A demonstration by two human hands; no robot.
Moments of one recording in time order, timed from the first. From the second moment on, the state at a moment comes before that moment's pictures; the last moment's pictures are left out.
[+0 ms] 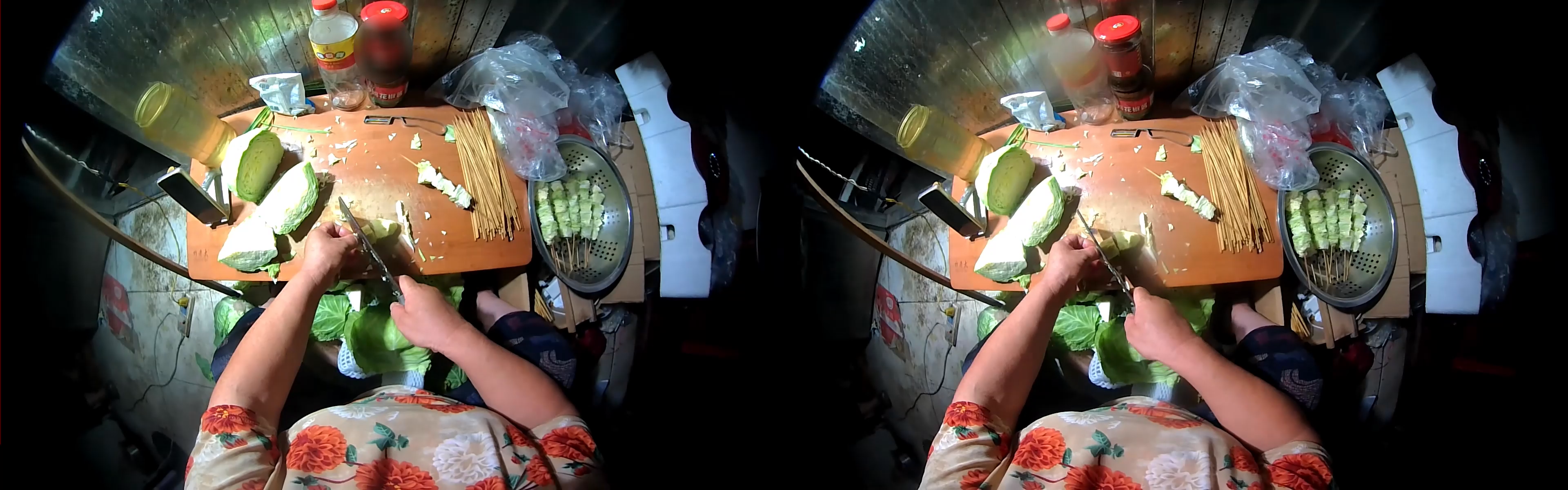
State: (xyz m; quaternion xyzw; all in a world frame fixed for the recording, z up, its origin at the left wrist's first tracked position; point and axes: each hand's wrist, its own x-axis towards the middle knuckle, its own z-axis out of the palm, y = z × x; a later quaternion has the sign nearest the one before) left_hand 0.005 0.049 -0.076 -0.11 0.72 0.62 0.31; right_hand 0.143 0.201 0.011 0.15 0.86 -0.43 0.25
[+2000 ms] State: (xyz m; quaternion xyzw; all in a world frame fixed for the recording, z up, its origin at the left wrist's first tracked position) left_hand -0.023 0.125 -0.051 0.19 0.89 0.30 0.28; right_hand 0.103 0.272 -0.016 0.20 0.93 -0.30 -0.03
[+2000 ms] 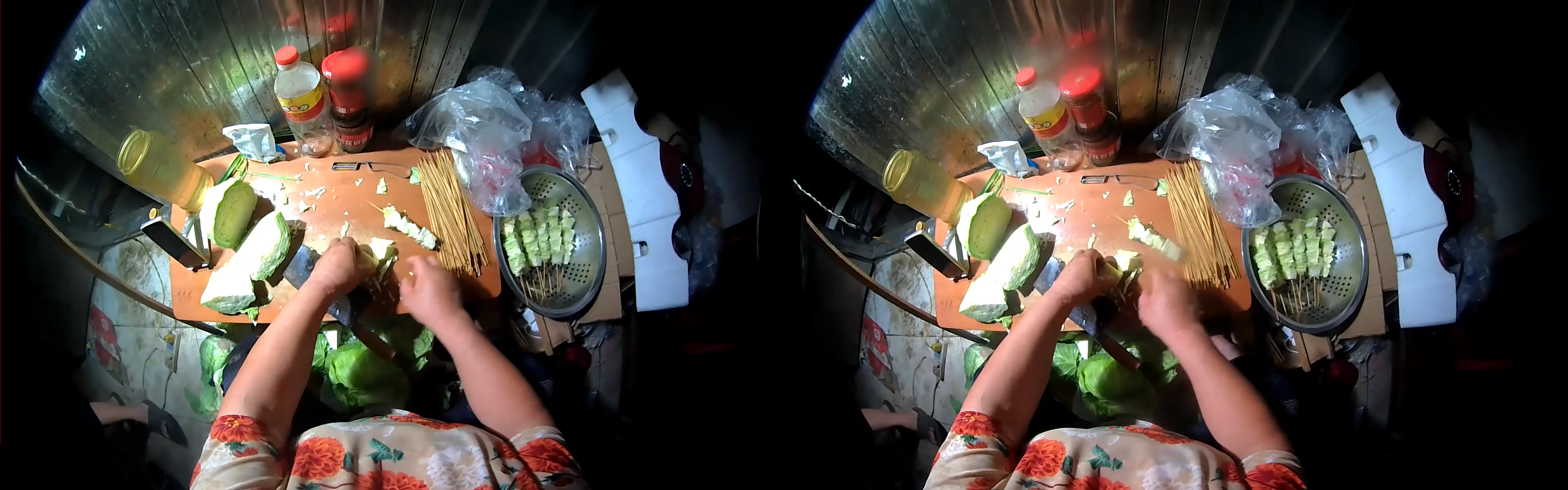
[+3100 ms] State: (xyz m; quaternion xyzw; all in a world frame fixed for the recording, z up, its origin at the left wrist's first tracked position) left_hand -0.045 0.038 0.029 -0.16 0.46 0.86 0.17; right_hand 0.118 0.209 0.051 0.06 0.86 -0.50 -0.02
